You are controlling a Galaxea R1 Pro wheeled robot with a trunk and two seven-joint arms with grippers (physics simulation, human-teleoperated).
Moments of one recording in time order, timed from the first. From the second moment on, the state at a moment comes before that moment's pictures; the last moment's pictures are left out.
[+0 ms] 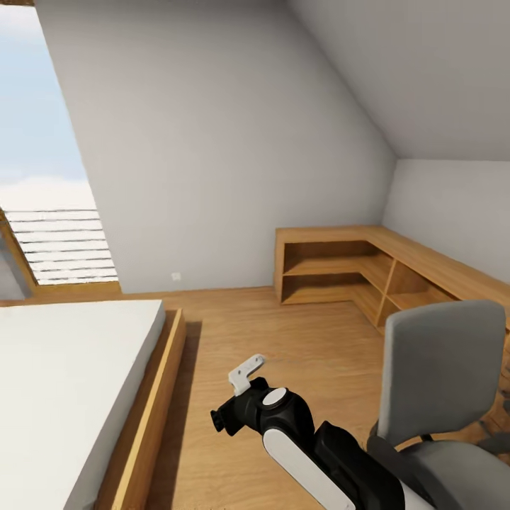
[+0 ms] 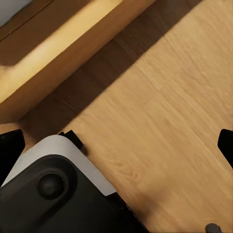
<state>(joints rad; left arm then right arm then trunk) 0.43 0.06 -0.04 -1.15 0.96 -0.06 0.29 -0.55 0.00 0.91 -1.61 -0.75 1.03 -0.58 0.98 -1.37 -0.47</state>
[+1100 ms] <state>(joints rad) 0.35 0.12 -0.05 -1.41 0.96 0.18 0.30 -0.55 0.00 0.90 -1.61 -0.75 1.02 -0.58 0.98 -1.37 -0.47</state>
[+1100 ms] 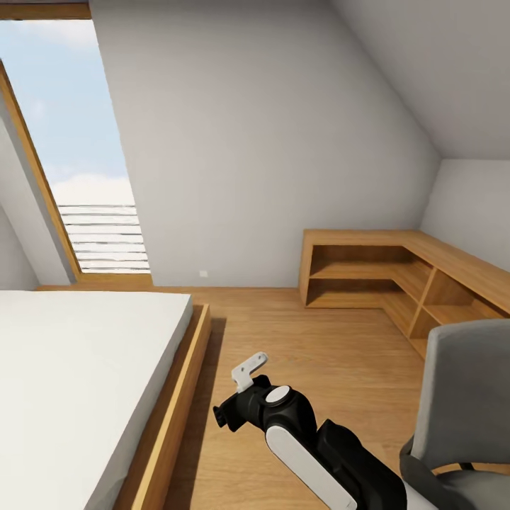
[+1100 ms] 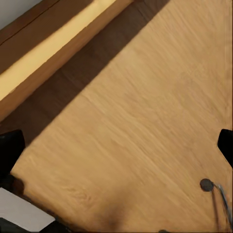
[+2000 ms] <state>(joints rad) 0.24 0.11 -0.05 -1.40 0.95 0.25 0.30 -0.55 0.00 0.89 -1.61 -0.76 1.02 -0.58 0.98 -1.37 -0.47</state>
